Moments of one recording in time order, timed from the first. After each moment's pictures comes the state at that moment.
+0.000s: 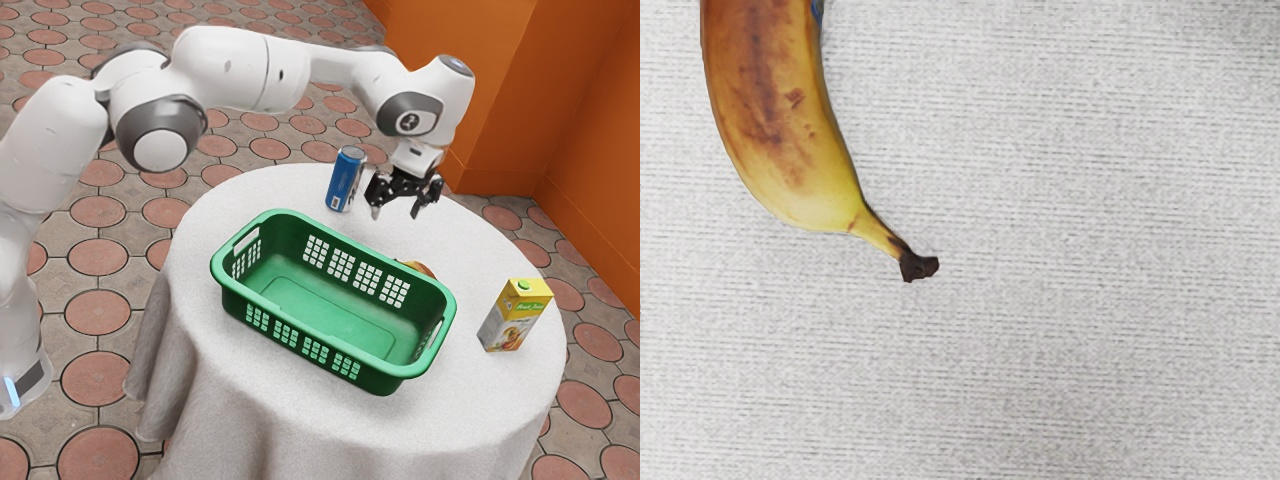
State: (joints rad) arm -0.12 0.48 0.24 -1.27 -0.04 1.75 1.61
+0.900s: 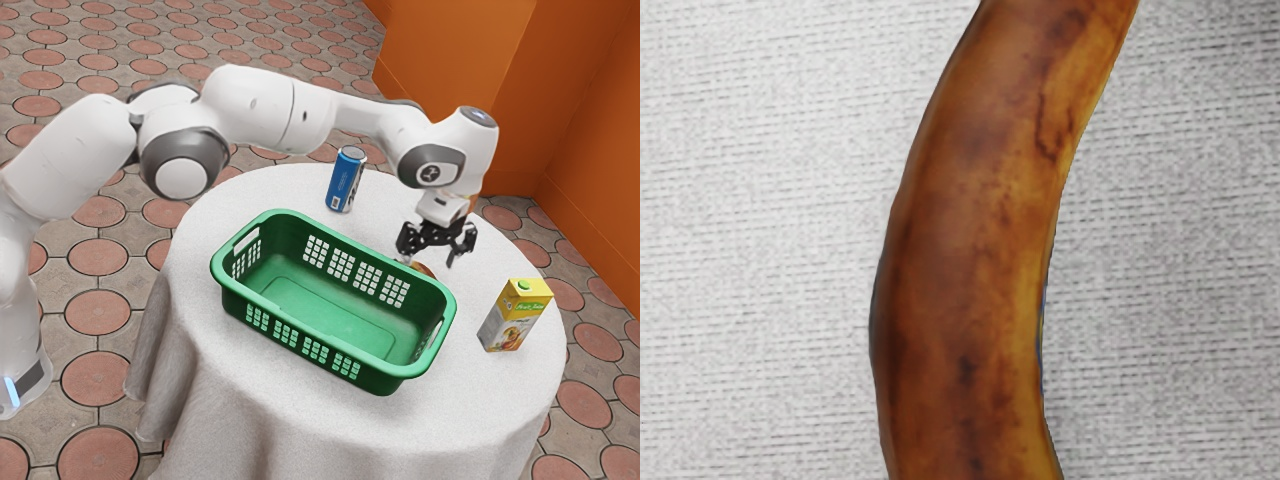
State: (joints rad) arm -0.08 0.65 0.06 -1.15 -0.04 1.87 1.65
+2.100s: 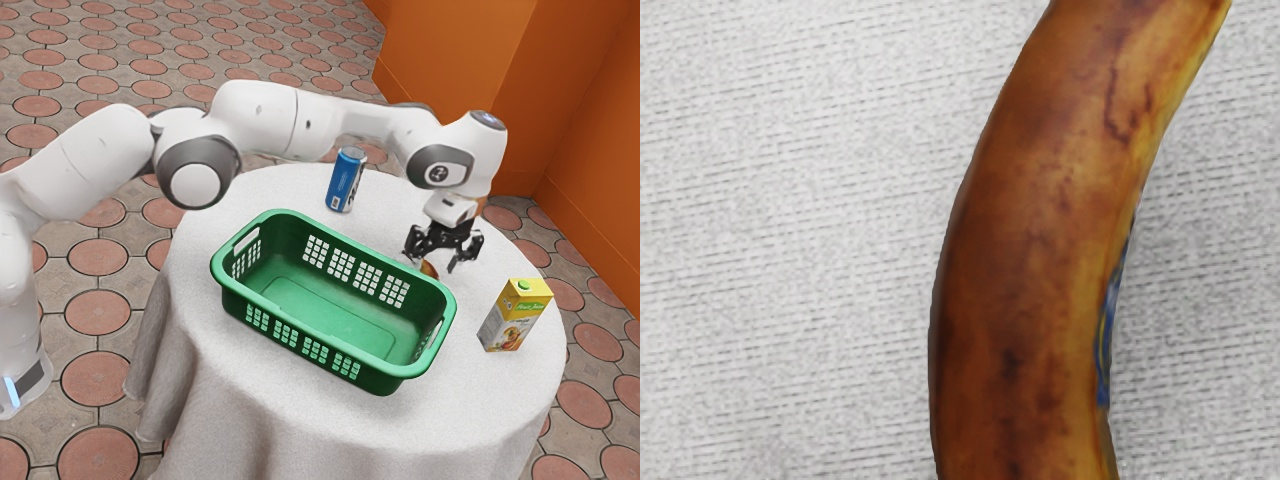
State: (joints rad) arm 0.07 0.80 -0.17 -0.93 0.07 1.78 1.66
